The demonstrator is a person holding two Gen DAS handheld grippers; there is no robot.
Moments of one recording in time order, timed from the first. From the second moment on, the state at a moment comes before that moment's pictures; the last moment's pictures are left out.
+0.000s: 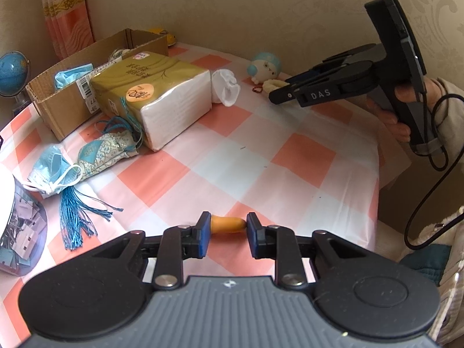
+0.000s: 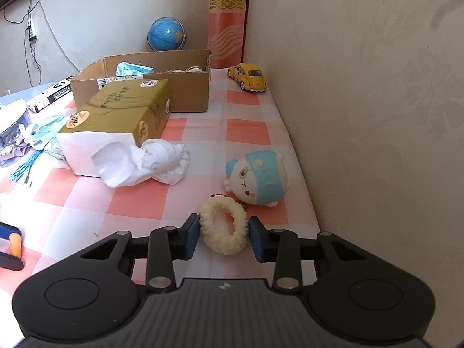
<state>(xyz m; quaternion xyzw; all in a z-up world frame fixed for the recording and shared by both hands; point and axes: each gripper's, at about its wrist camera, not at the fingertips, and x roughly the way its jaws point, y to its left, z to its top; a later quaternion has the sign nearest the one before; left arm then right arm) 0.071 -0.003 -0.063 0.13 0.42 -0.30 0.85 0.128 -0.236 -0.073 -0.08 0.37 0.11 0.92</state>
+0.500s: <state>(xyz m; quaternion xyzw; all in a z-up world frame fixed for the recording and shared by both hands) 0.067 0.009 -0.040 0.12 0.41 -0.26 0.87 0.117 -0.231 -0.024 -0.06 0.35 0.16 0.92</state>
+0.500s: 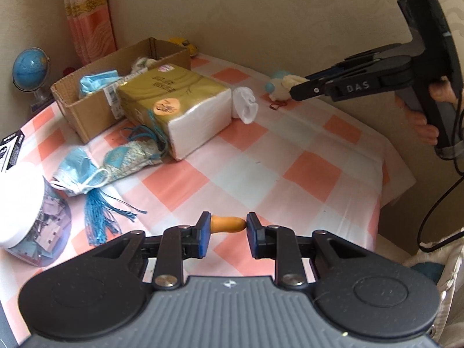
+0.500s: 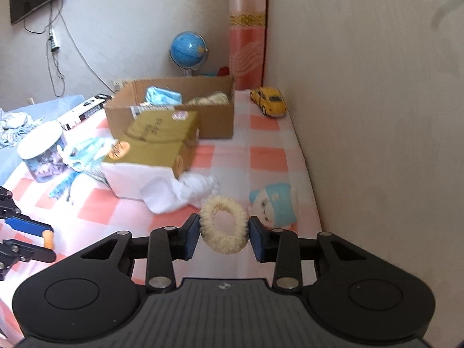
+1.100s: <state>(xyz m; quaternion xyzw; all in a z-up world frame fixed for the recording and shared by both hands) 0.075 0.044 -0.034 0.07 0.40 -0.22 0.89 0.205 -0.164 0.032 -0.11 0.30 0.21 0.92</state>
